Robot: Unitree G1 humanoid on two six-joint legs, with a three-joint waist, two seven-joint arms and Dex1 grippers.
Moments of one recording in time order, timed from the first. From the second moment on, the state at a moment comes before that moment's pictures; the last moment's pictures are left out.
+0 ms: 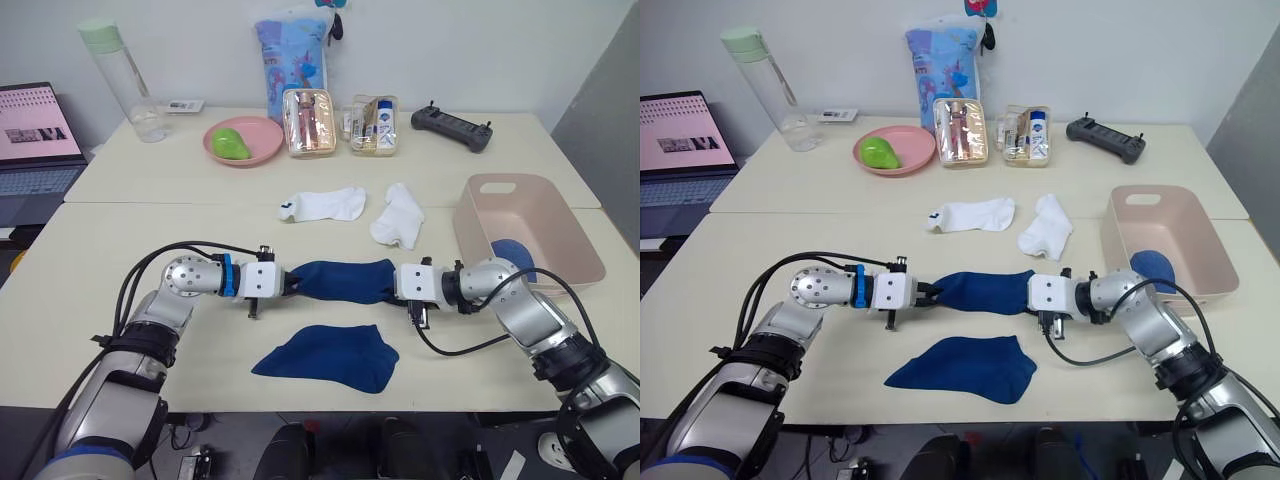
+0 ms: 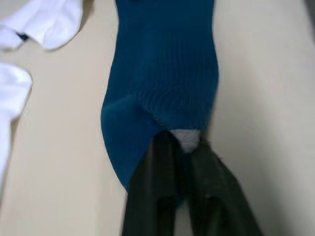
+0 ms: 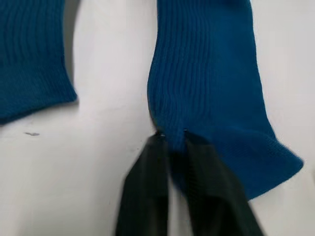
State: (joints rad) left arm -0.62 0.61 -0.24 0.61 -0.04 -0.44 -1.19; right arm -0.51 -0.66 0.41 -0.02 -0.05 0.20 1.03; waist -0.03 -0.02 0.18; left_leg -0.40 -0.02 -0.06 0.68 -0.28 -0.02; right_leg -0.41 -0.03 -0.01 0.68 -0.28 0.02
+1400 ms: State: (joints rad) left arm -0.94 0.69 -0.14 0.73 -0.33 0.87 -1.33; right arm -0.70 -0.57 0.09 -0.13 0.42 1.14 0.70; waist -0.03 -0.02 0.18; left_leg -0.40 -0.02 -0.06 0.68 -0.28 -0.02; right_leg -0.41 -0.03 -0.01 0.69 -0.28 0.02
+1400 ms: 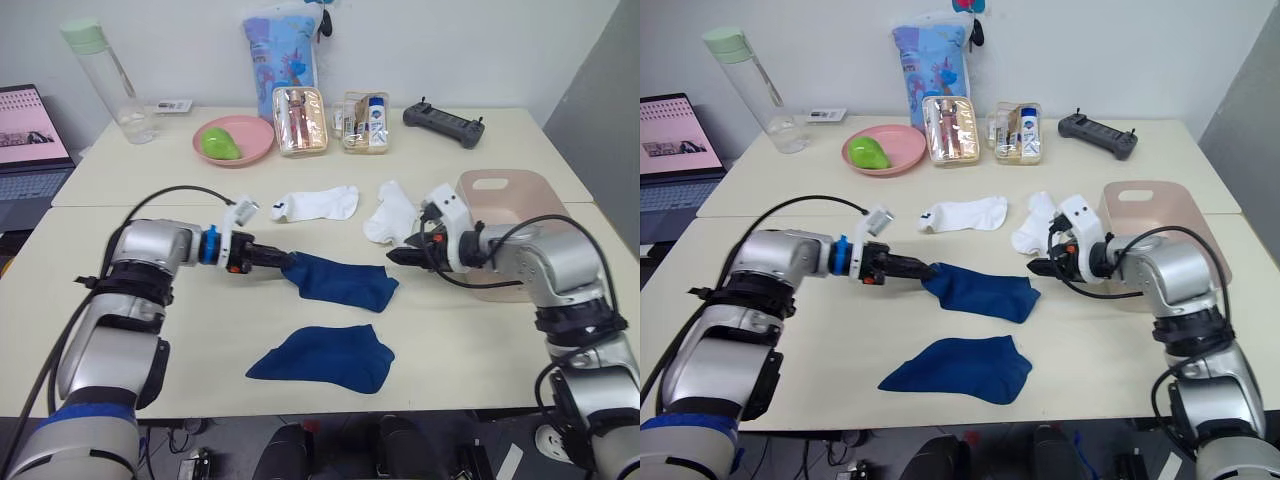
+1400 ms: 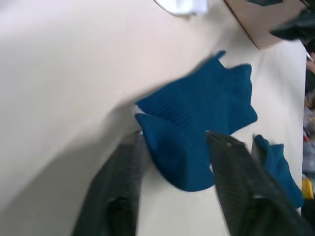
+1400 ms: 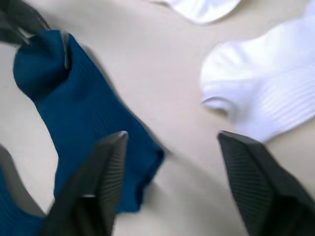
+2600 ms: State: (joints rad) left arm -0.48 0.47 0.06 0.19 -0.45 0.89 -0.87; right arm -0.35 -0.33 0.06 -0.40 0.38 1.16 0.32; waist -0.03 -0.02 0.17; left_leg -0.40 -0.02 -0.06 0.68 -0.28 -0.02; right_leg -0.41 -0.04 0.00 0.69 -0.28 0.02
